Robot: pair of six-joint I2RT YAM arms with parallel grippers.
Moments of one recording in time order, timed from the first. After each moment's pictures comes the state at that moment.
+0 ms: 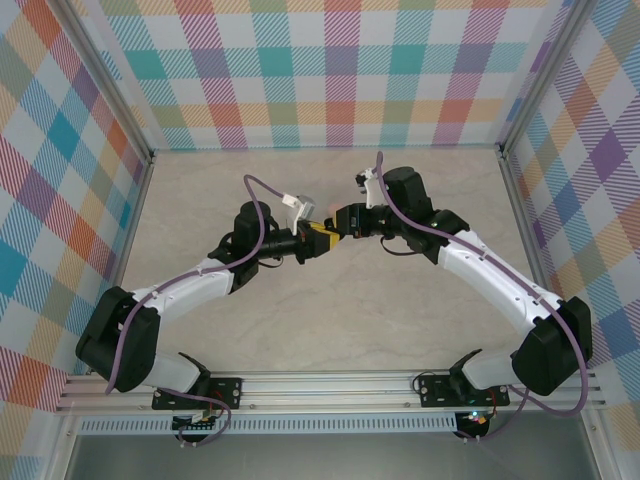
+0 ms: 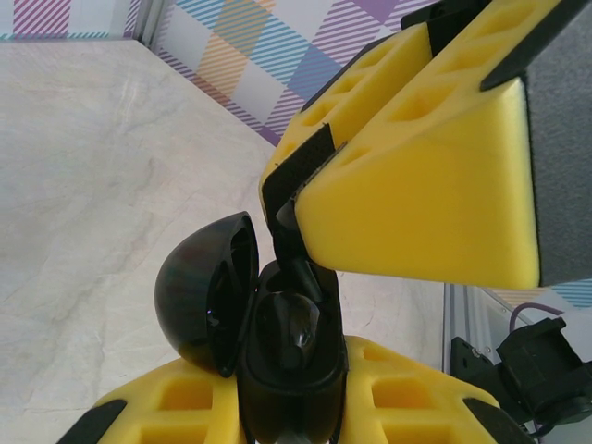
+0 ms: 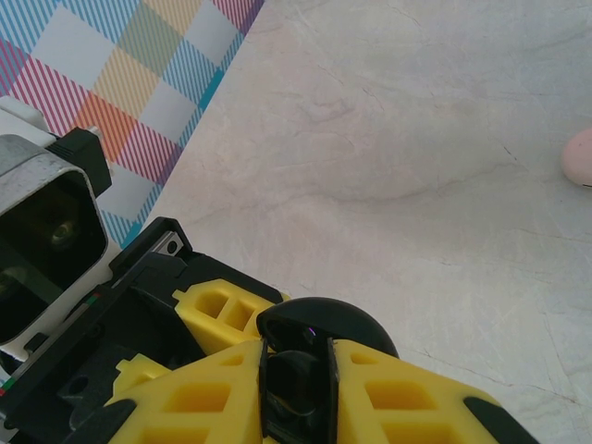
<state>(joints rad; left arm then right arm) -0.57 1.41 0.81 0.36 0.68 -0.35 0.60 1.36 1.19 -0.40 -0.40 0.46</state>
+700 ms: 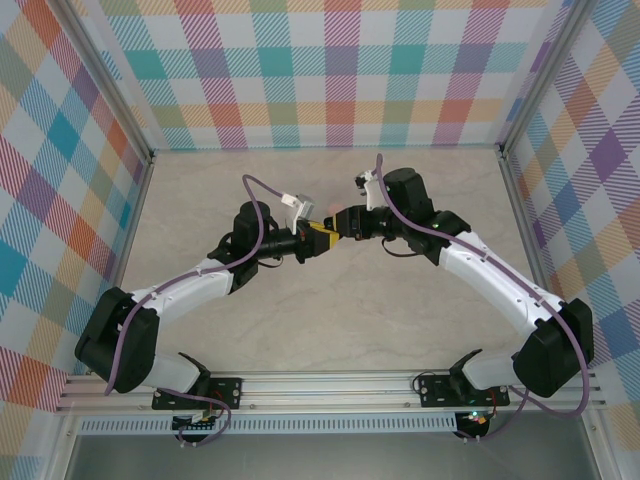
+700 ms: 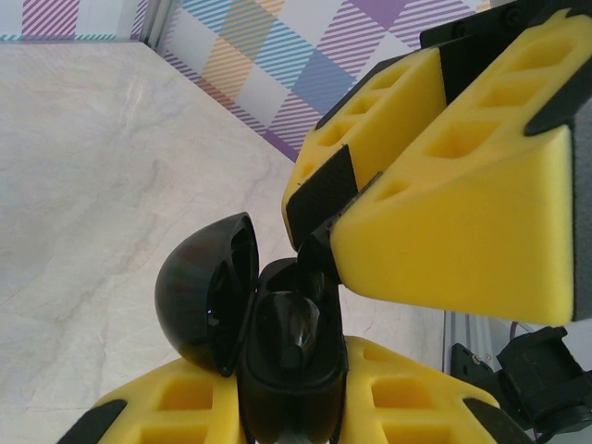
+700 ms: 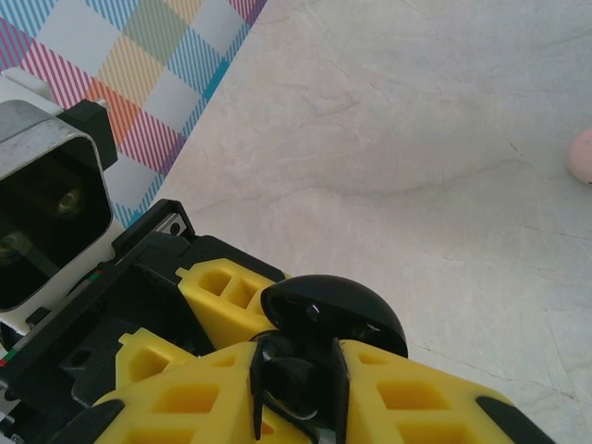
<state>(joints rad) -0.57 1.41 0.81 0.36 0.66 -0.37 0.60 1.35 1.19 -0.42 -0.42 0.43</state>
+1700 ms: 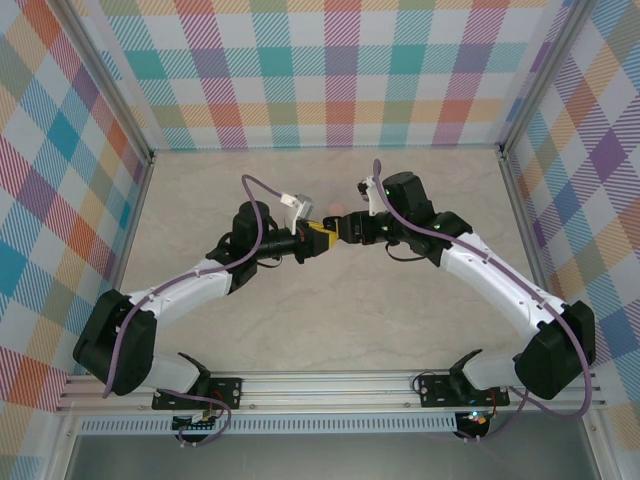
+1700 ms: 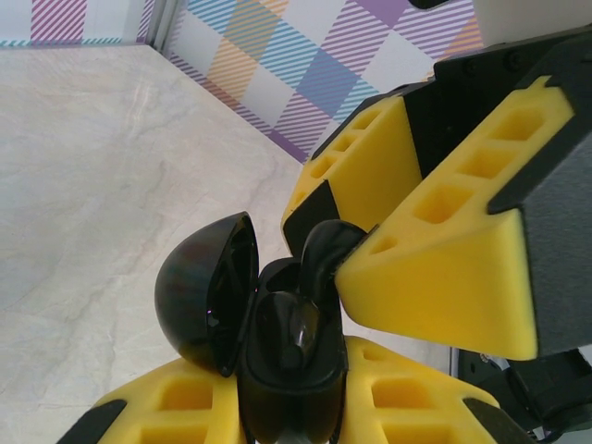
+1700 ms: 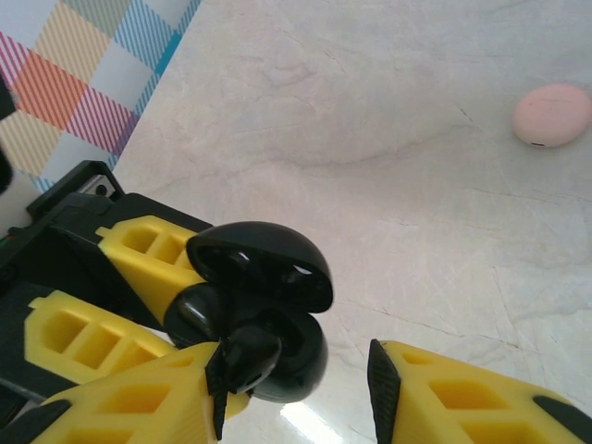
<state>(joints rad) -0.57 1.39 0.81 0.34 0.65 -0.34 0.60 1.34 1.19 -0.52 -0.34 0.40</state>
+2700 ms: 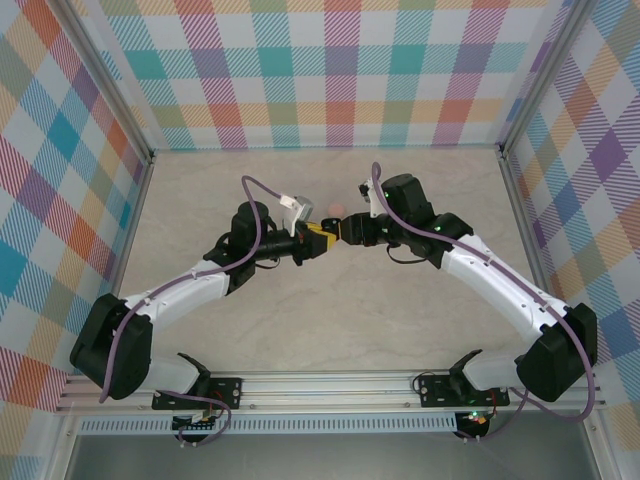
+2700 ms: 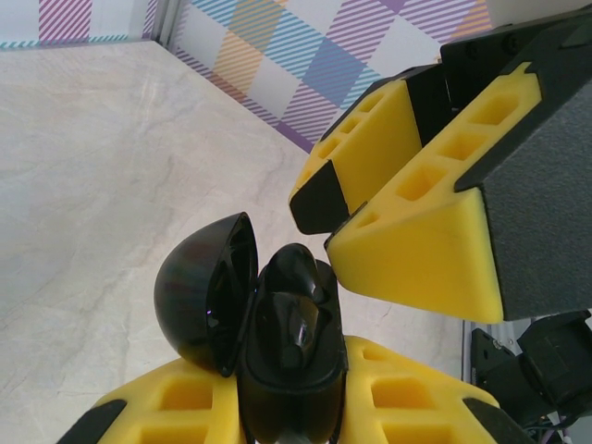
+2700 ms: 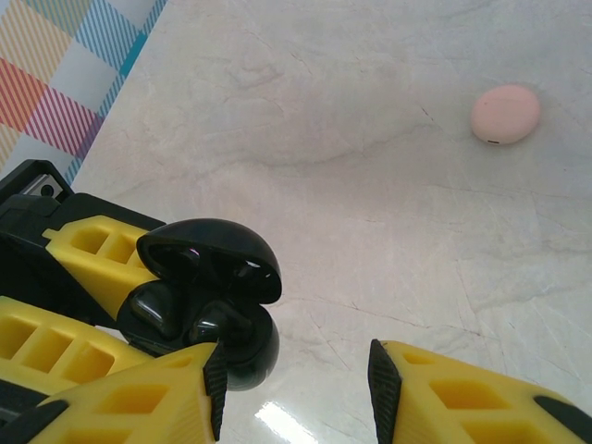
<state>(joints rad) -0.57 1.36 0.81 0.28 0.64 -0.29 0.61 1.33 1.19 -0.55 -0.26 0.39</state>
